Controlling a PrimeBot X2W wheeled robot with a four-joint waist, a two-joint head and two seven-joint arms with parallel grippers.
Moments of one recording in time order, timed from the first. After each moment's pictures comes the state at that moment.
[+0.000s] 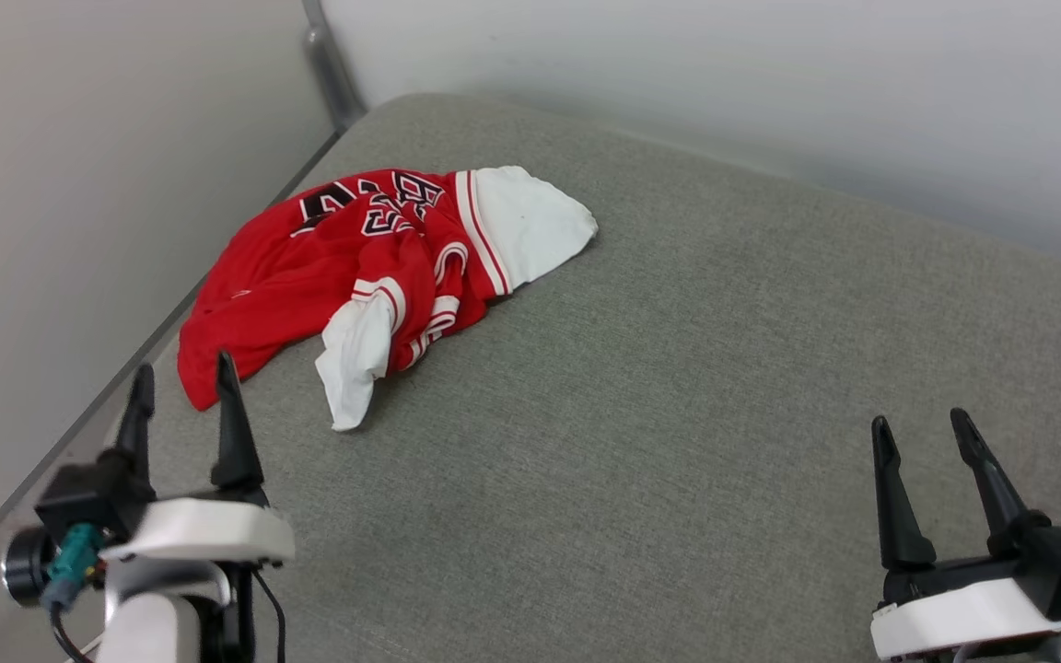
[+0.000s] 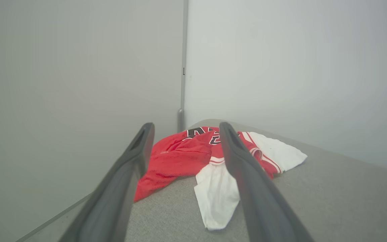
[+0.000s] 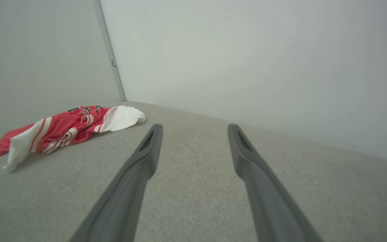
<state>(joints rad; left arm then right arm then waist) -0.12 0.05 0.11 0.10 -0.17 0.01 -0.26 0.04 -0.05 -0.04 0.01 0.07 0.13 -0.26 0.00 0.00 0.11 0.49</state>
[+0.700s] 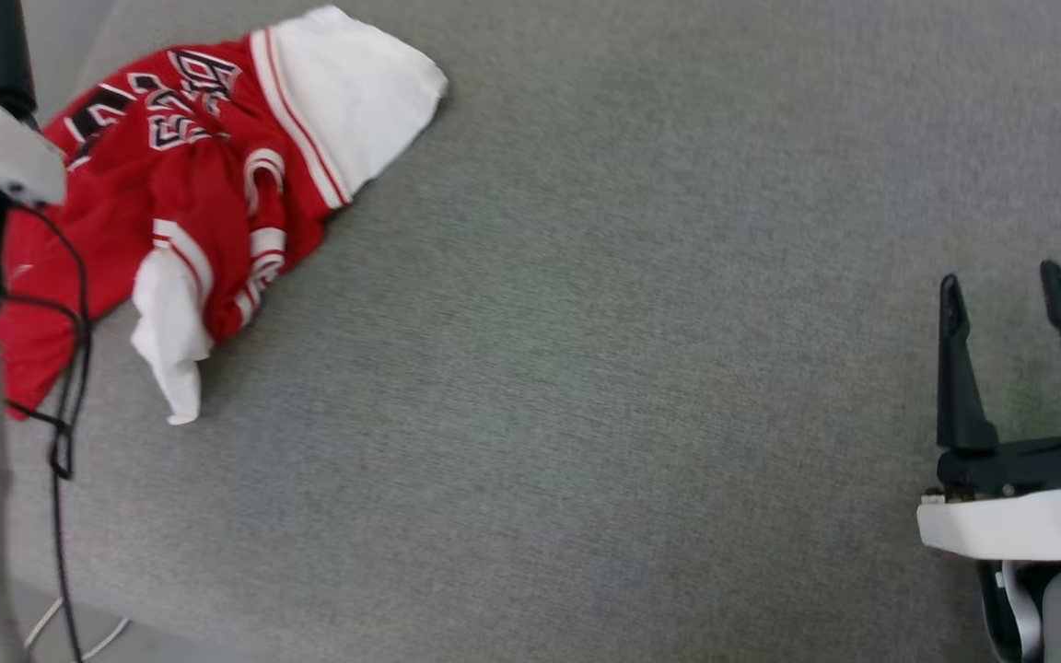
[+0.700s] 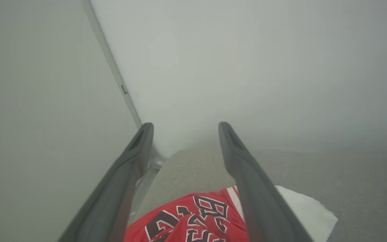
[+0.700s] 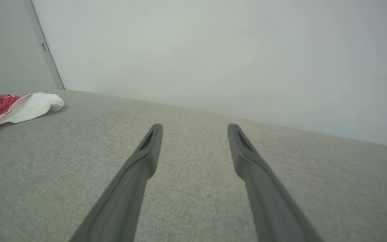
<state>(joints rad) -0.85 0.41 0.07 0.47 -0.31 -0.13 -0.06 -0.12 -0.05 -0.10 -0.13 -0.07 0.13 -0.26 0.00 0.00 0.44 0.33</state>
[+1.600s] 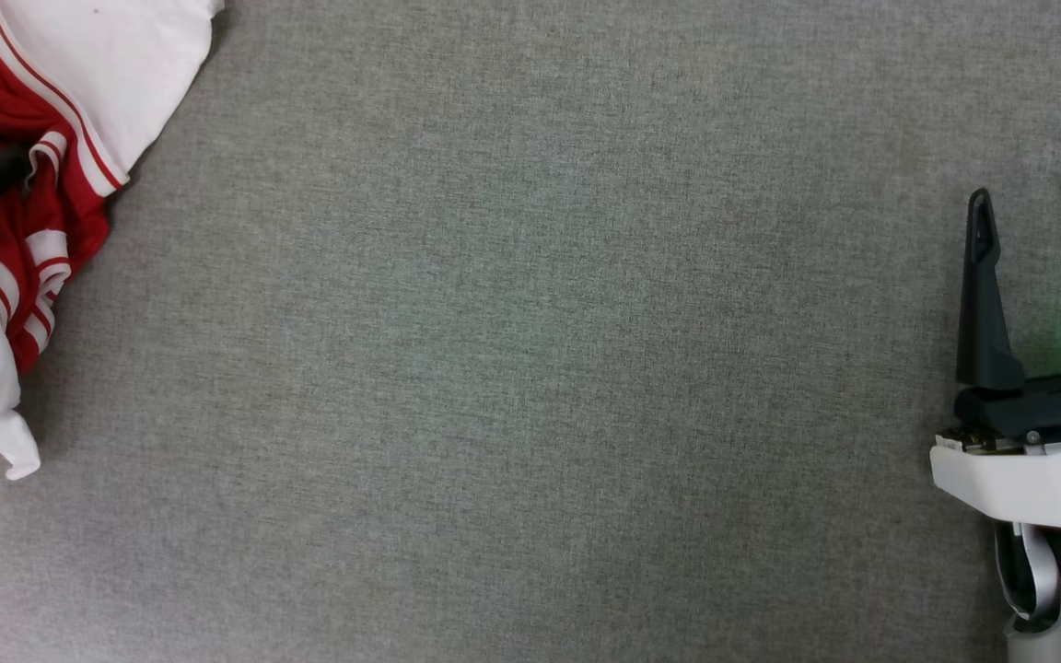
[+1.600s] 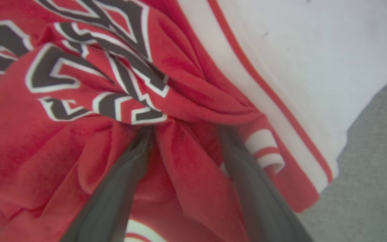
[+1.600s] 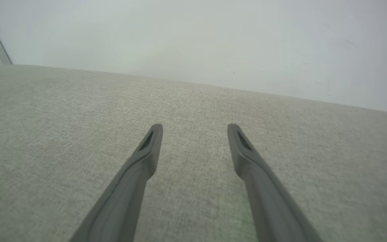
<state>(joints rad) -1.00 0.76 -0.38 0.58 -0.92 -0.13 0.87 -0.22 -0.05 -0.09 -0.21 -0.10 0.13 -0.26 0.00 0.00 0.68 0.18</state>
